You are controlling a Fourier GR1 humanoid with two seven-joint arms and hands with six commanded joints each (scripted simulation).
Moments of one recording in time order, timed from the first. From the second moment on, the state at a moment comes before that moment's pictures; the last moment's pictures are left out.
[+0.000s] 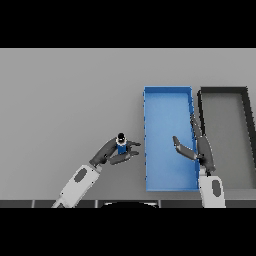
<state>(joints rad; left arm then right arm) -0.21 0.11 -0.54 -1.38 0.03 -0.08 -0.21 0.06 -0.18 0.03 -1.65 0.11 0.07 -0.09</state>
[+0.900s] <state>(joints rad) -0.28 0.04 -0.52 -1.54 0.00 -0.17 -0.06 0.22 -0.14 0.06 -1.80 0.24 -0.05 -0.12</state>
